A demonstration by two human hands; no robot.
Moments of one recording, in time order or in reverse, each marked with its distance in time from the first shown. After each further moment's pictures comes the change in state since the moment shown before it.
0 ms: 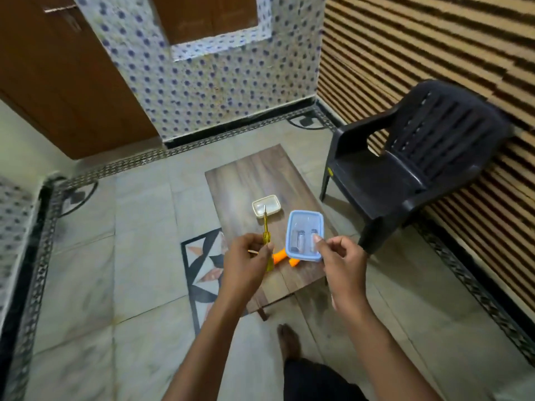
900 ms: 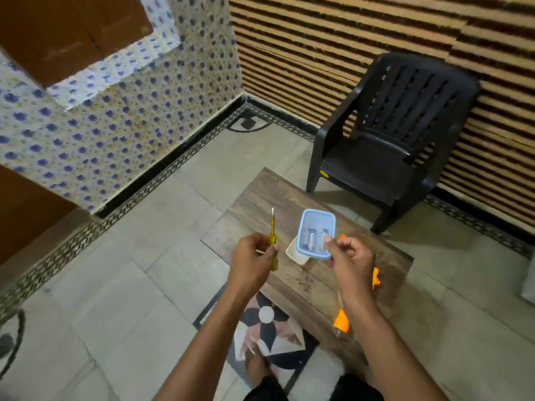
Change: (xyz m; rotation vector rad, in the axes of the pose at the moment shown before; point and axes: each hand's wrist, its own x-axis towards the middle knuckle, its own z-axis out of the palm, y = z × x) left_hand 0.414 0.017 -0.165 0.267 -0.561 0.166; right_hand 0.133 -0.051 0.352 0.099 0.564 0.196
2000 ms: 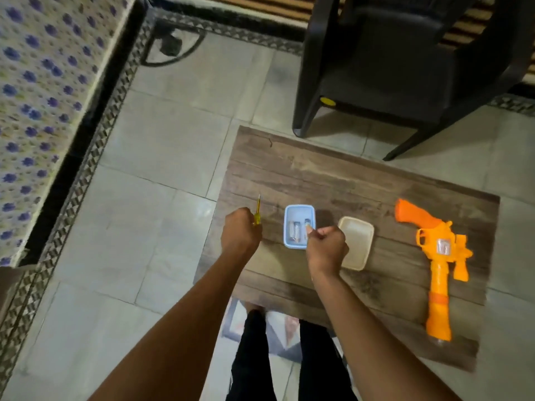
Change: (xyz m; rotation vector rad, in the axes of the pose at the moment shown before) left_hand 0.403 -0.193 0.049 0.644 -0.318 -0.056; right_hand 0.199 0.195 0.285 -0.266 0.432 0.536
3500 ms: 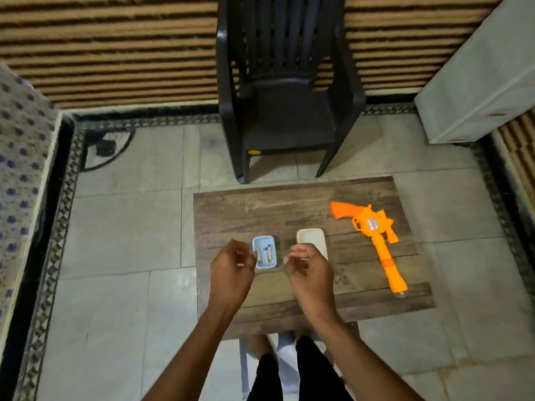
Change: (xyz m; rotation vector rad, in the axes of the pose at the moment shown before) left_hand -0.099 0.046 -0.085 -0.270 -0.071 0.452; right_hand -0.123 -0.040 -0.096 0.264 0.045 -0.292
